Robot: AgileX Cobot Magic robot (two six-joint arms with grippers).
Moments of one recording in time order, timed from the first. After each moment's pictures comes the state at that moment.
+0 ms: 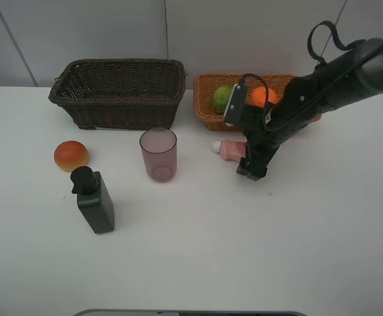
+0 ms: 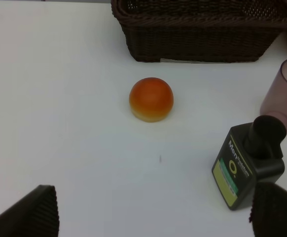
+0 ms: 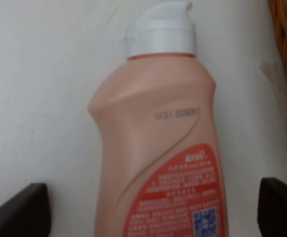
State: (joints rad) left arm 0.09 -0.01 -0.50 -0.14 1.05 0.10; right arm 0.41 1.99 -1.01 -0.11 0.26 -0.82
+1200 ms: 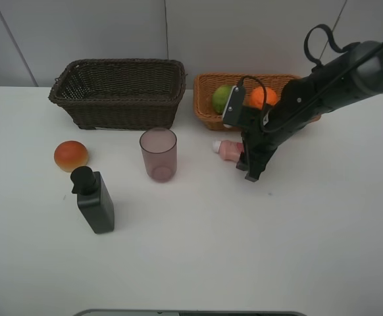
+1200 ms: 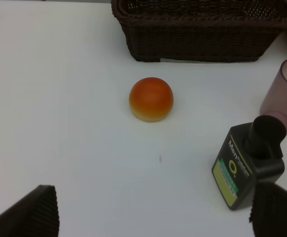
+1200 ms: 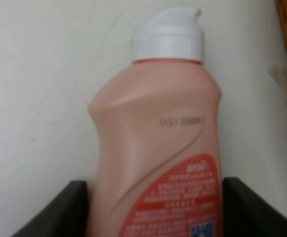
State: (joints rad) left arm 0.09 -0.01 -0.50 -0.14 1.05 0.10; right arm 0.41 2.00 -1.02 -0.11 0.26 -0.82
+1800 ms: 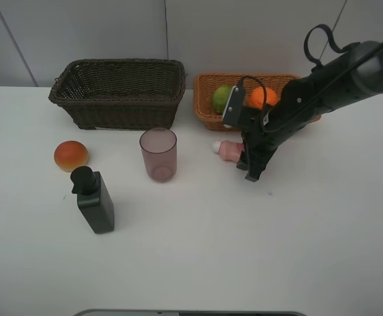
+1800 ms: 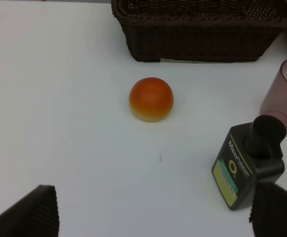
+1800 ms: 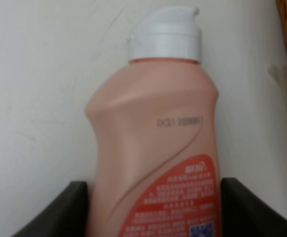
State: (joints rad) left arm 0.09 -0.01 -0.50 -0.14 1.05 0.10; right arm 0.41 2.00 -1.02 -0.11 0.26 -0.82
